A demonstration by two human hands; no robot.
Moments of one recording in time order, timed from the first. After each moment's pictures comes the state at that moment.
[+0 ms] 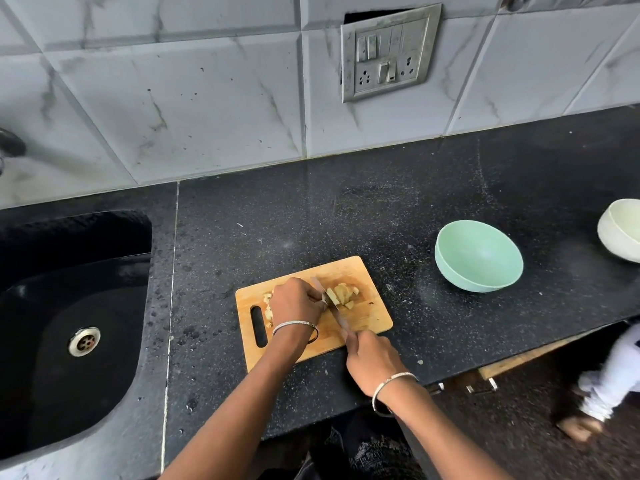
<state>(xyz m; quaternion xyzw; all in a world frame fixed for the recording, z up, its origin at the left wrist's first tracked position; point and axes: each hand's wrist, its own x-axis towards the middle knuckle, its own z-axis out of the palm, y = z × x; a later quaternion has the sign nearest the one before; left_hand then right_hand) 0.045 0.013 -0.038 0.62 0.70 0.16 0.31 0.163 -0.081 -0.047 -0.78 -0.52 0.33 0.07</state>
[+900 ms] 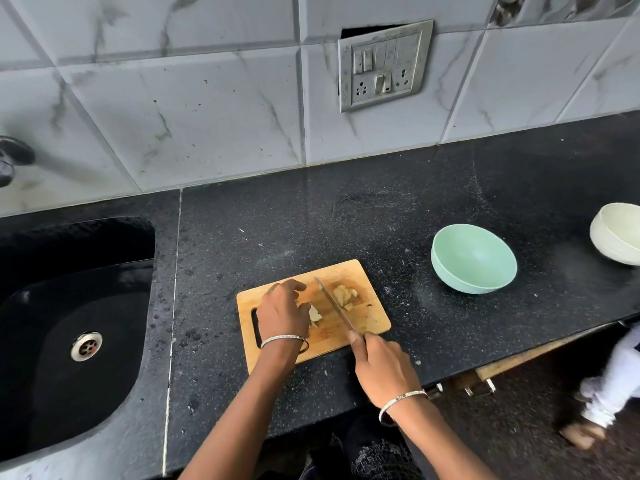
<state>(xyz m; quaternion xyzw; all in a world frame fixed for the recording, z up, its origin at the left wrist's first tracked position) 0.026 0.002 -0.044 0.65 0.69 0.22 0.22 0.172 -0.102 -0.043 -0.77 -0.57 0.27 0.12</state>
